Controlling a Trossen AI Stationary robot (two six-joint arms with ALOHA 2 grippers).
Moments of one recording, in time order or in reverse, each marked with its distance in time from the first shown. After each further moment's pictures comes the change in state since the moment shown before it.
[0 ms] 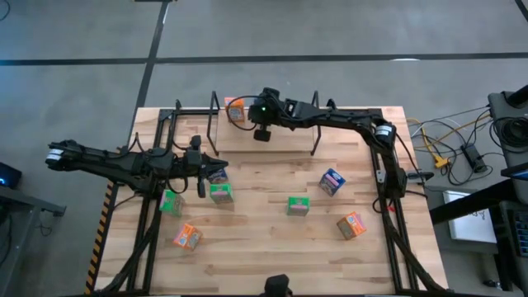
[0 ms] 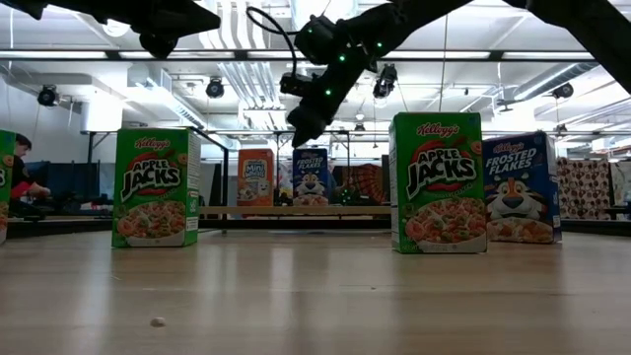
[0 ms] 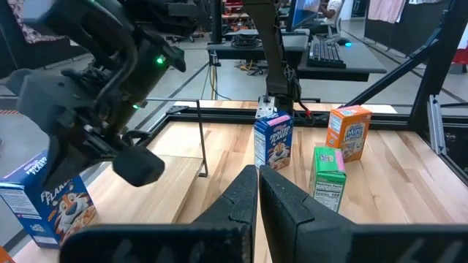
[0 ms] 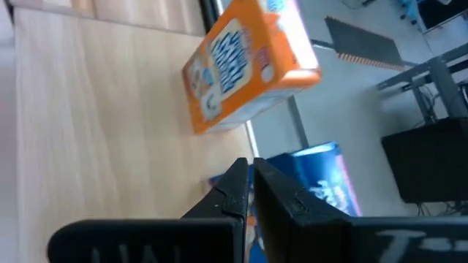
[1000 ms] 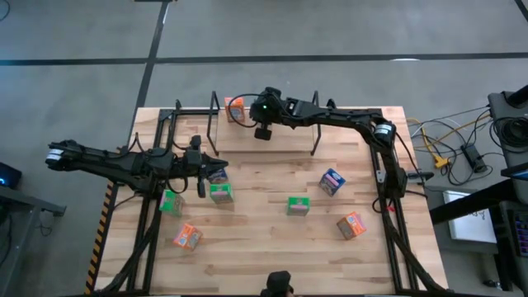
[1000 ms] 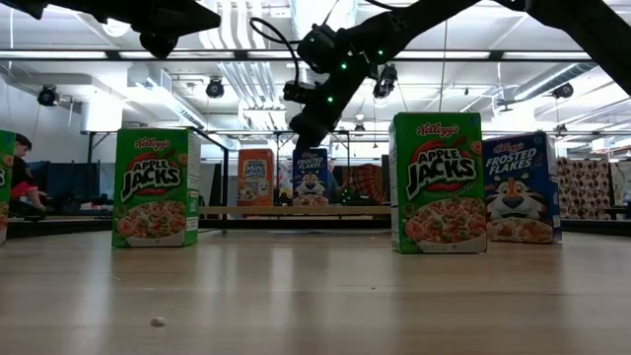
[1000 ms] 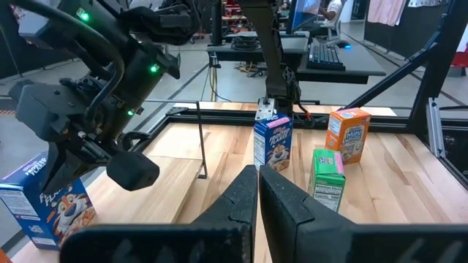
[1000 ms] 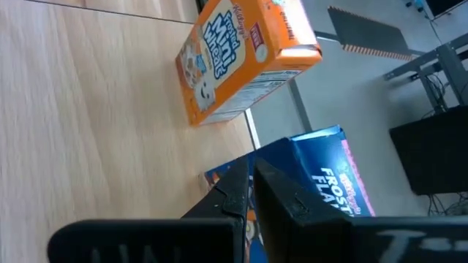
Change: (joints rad) left arm 0.000 0.000 0.000 0.005 0.000 -0.003; right arm -0.025 0.007 -0.020 0.014 -0.024 0.026
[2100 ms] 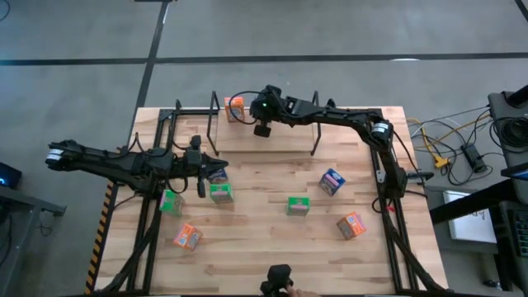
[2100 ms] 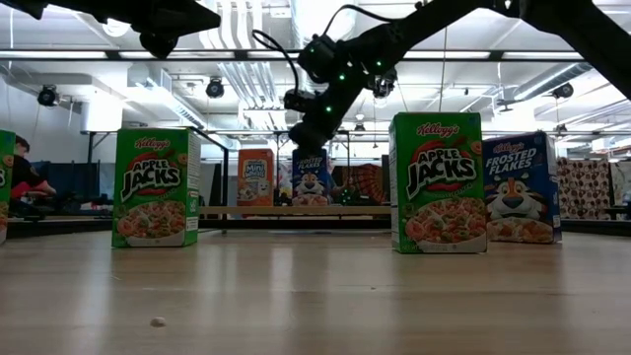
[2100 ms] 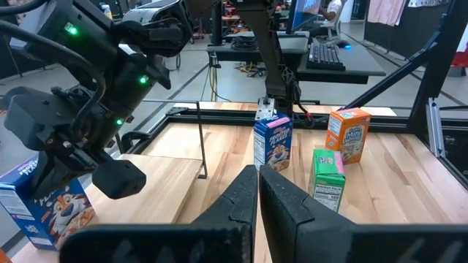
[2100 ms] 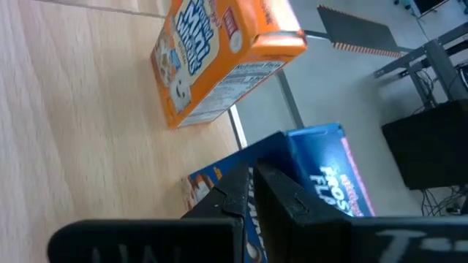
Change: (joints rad) left arm 0.000 0.000 0.000 0.000 0.000 0.000; right arm -0.030 0.034 -0.002 0.061 0.009 -0.009
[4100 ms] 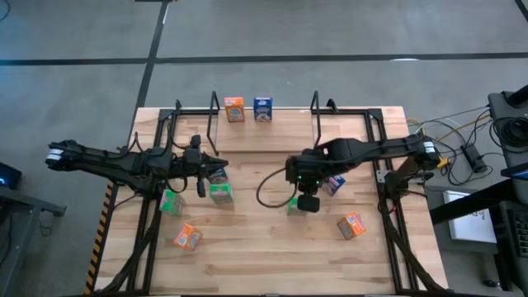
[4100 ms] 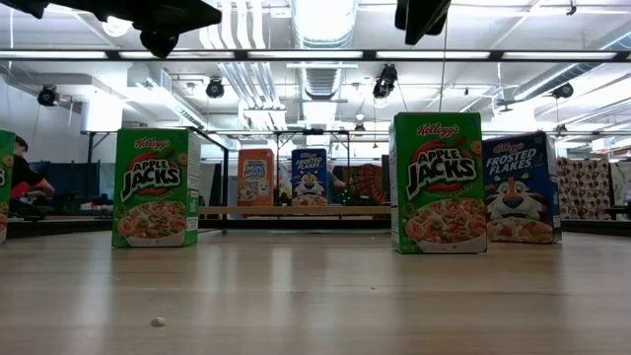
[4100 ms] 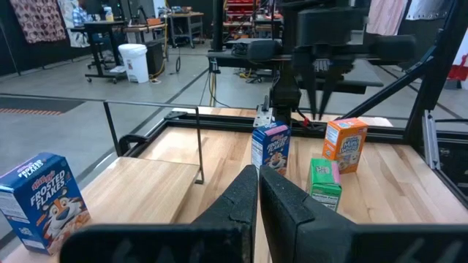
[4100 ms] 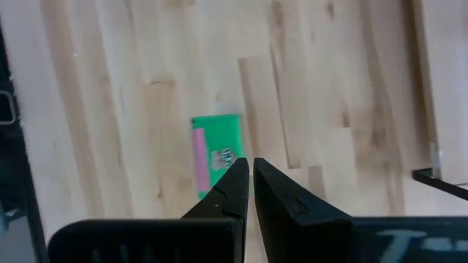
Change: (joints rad) left arm 0.000 0.000 0.000 0.023 0.000 -0.027; right arm 0.561 -0.407 -0.006 -0.945 -0.288 0.735
